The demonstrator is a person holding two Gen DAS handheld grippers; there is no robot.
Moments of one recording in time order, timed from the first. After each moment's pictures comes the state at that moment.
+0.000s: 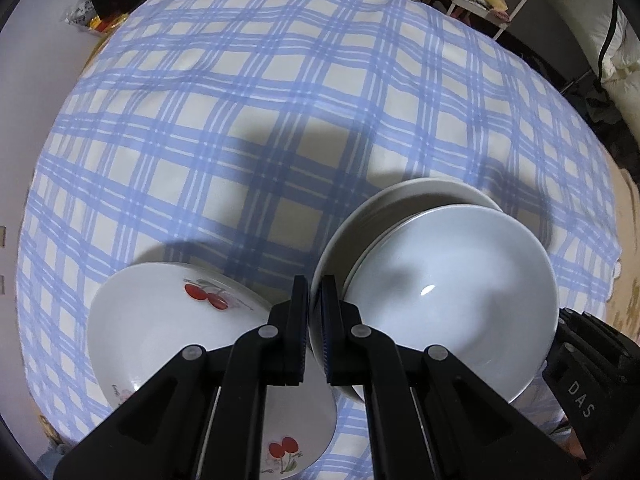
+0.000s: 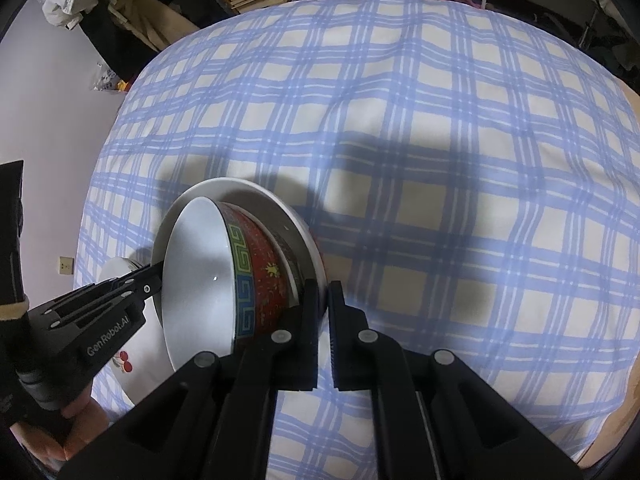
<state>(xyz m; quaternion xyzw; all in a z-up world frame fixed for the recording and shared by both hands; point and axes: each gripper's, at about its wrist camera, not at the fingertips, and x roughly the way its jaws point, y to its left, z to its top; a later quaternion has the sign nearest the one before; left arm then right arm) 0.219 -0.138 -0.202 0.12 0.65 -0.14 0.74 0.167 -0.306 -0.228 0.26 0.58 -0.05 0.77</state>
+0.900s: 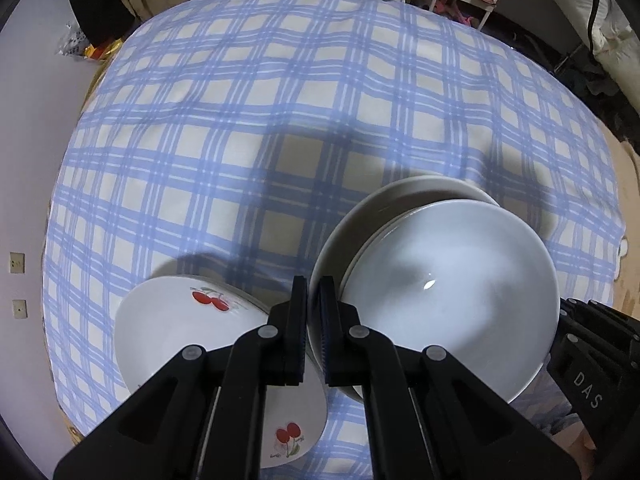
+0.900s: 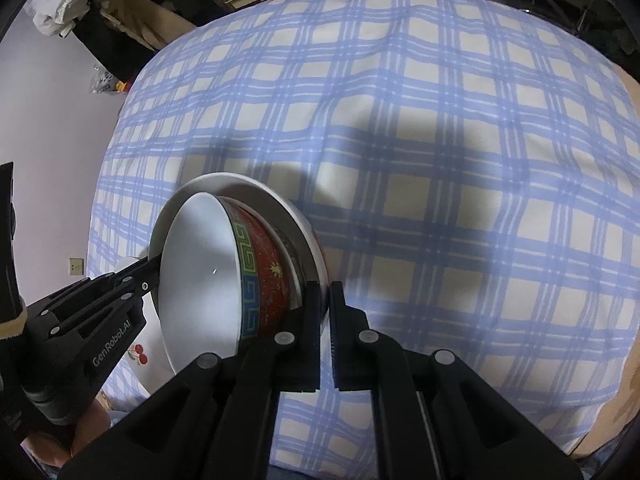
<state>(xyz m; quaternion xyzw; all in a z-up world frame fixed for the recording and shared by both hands) 0.210 -0.164 -0.177 0.16 0.64 -0.15 0.73 0.160 -0.318 -0.218 0.28 0.60 -0.04 0.75</state>
